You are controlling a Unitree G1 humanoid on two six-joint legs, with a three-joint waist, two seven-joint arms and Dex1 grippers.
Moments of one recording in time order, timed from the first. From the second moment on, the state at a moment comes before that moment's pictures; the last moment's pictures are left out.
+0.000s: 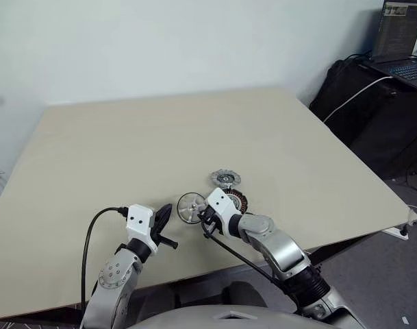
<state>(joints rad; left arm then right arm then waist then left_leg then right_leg) 0.36 0.16 -0.13 -0.27 -0.18 0.10 -0.35 -0.15 -0.24 0.45 -0.11 0.07 0.64 0.51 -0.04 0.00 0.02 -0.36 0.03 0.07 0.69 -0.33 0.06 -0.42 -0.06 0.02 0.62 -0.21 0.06</state>
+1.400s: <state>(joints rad) 0.34 0.16 -0.15 -0.19 -0.18 0.05 -0.38 -0.13 -0.59 0.21 -0.36 0.24 0.97 0.63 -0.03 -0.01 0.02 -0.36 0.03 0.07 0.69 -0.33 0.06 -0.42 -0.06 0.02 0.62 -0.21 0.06</state>
